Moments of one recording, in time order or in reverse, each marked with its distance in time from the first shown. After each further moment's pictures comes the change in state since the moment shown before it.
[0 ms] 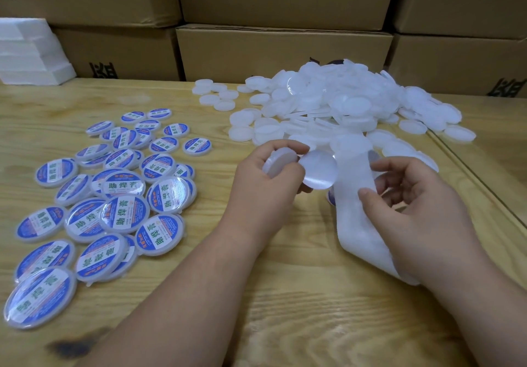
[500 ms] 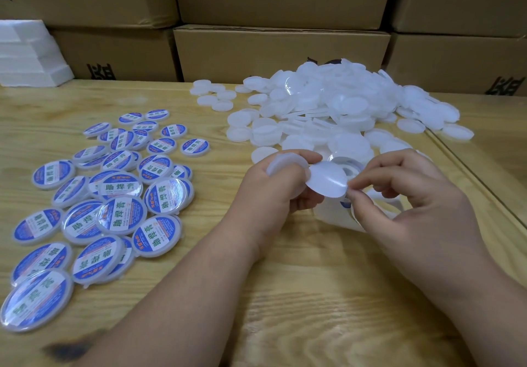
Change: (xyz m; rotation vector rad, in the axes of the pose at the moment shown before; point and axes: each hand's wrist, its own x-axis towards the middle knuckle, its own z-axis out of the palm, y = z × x) left_hand -0.003 -0.001 0.005 -0.236 -0.197 -0.146; right_hand -0.009 -0.019 -0.002 -0.057 0.004 -0.339
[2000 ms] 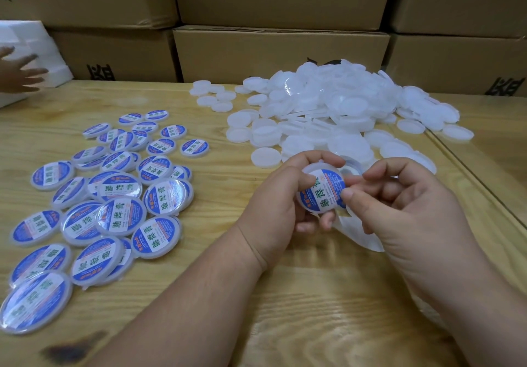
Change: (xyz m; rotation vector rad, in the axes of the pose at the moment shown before) left_hand -0.001 -0.004 0.008 -0.115 -0.265 -0.074; right_hand 0.004 -0.018 0.006 0.596 0.022 0.483
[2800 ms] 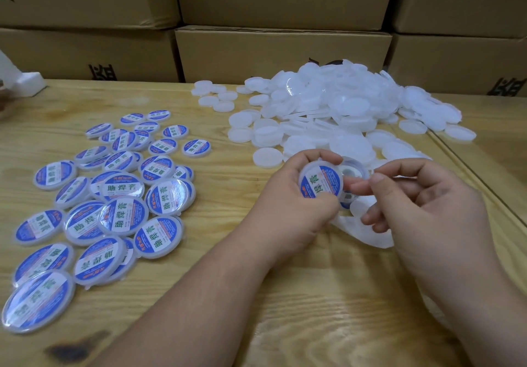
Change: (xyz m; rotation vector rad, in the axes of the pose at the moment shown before) left_hand -0.005 -0.001 0.003 0.316 0.114 0.051; right_hand 0.004 0.008 -0.011 -0.208 0.162 -0.061
